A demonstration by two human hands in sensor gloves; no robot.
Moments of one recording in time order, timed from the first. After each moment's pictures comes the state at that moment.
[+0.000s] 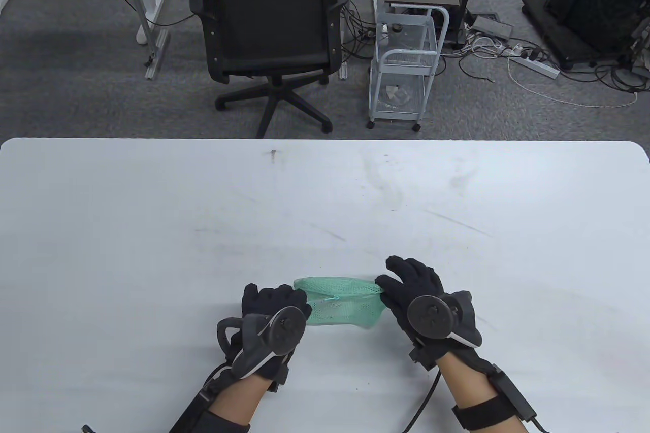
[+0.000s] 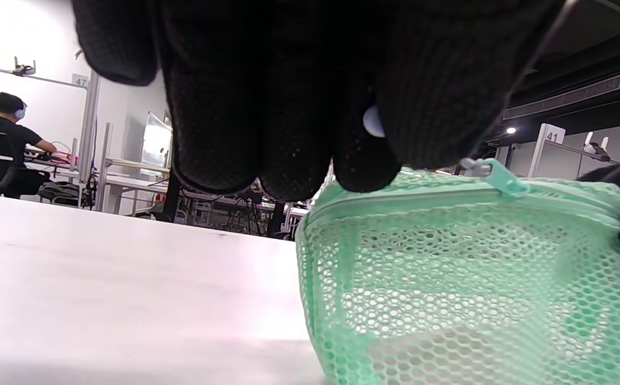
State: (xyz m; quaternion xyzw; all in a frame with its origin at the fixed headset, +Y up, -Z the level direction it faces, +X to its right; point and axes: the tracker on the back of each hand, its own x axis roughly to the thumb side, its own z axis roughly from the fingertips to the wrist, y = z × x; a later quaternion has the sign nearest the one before) left_hand -0.115 -0.718 -0.242 0.09 -0.08 0.10 0.99; right_hand 0.161 -0.741 -0.283 0.23 -0.10 0.95 0.18
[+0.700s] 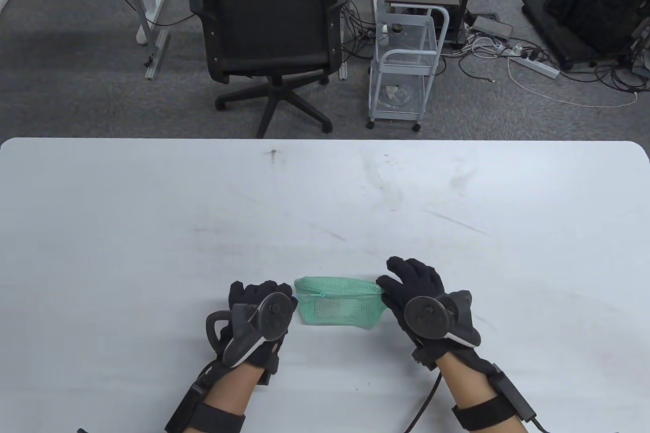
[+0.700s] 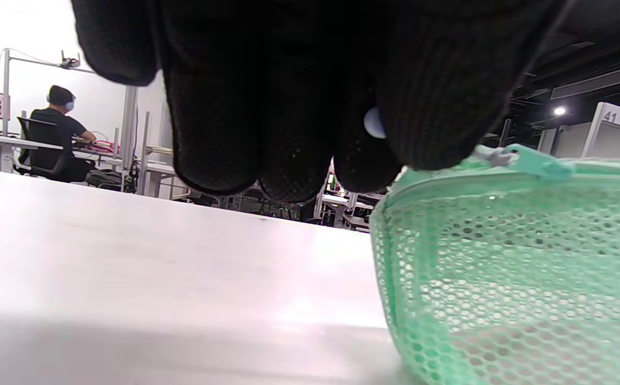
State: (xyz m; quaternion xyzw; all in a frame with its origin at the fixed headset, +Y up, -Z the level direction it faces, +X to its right) left_hand -0.137 -0.726 -0.259 0.07 -0.03 0.09 0.99; right_hand 0.160 -0.741 -0.283 0.23 -0.09 0.96 0.16
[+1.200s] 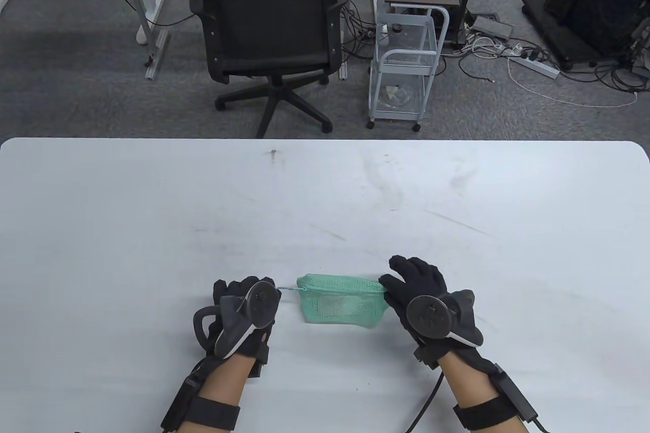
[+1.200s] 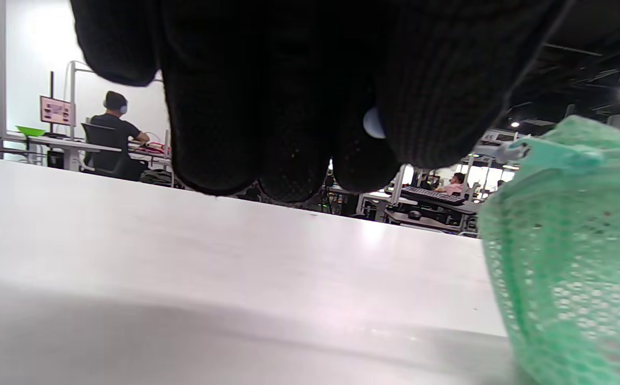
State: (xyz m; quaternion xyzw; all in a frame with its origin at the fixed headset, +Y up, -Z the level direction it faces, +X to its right) left_hand -0.160 -0.735 -0.274 0.05 0.04 0.08 0.99; right_hand 0.163 -0.740 -0.284 0.23 -0.10 0.96 0.15
